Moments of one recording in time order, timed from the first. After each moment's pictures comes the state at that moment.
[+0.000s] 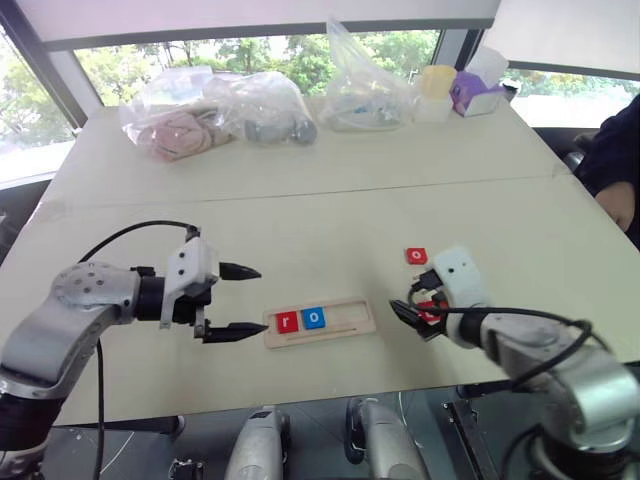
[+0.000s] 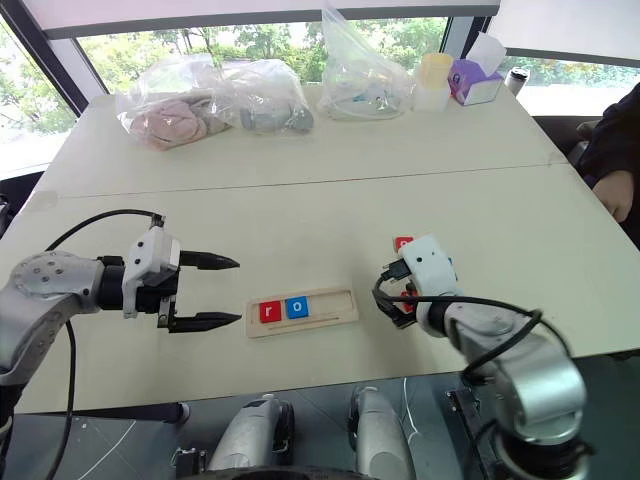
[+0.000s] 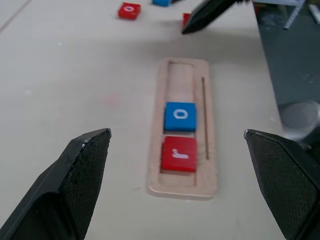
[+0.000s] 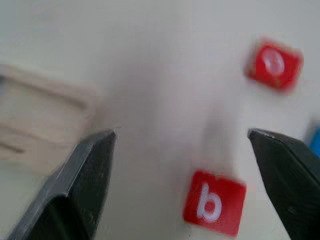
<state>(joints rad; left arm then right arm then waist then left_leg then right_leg) -0.17 0.94 0.05 -0.41 -0.53 0.49 -1.19 -0.24 -0.63 -0.10 -0.84 0.40 1.44 0.48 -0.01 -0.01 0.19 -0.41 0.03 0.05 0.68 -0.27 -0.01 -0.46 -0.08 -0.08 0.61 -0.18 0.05</state>
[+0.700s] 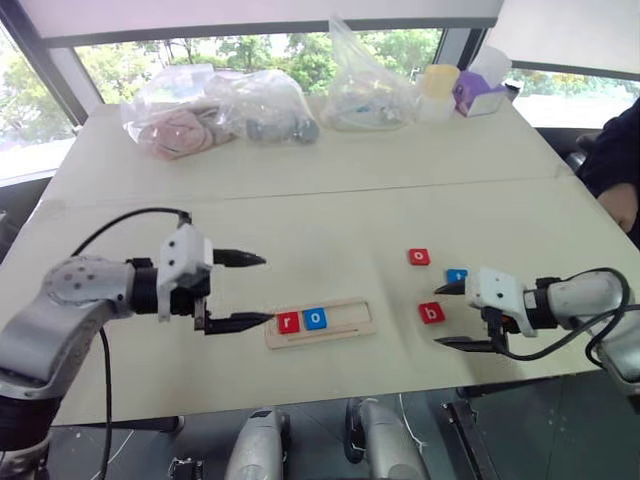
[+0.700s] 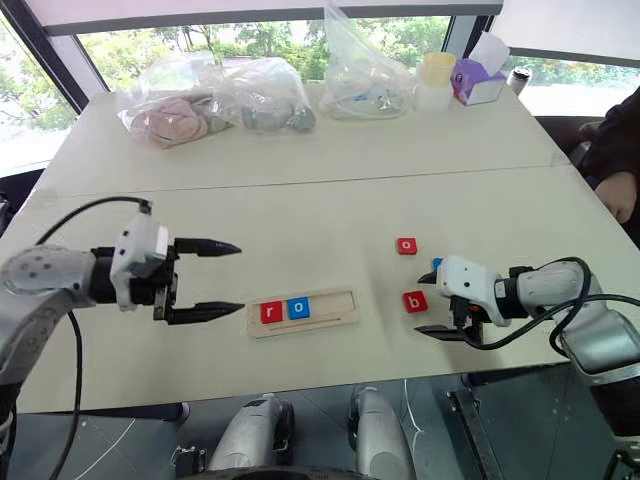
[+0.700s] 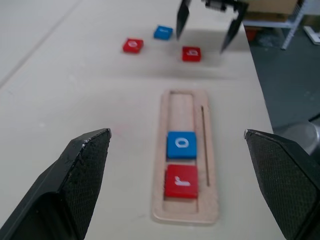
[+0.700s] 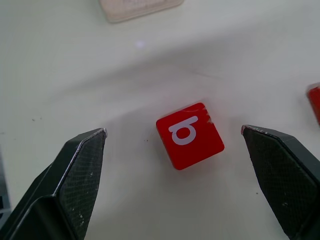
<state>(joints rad) -0.22 0.90 0.13 -0.46 -0.63 0.51 -1.11 -0.16 -1.01 0.05 -0.11 0.21 0.21 1.23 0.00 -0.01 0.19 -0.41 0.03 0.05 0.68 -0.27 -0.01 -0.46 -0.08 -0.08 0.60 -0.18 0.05</state>
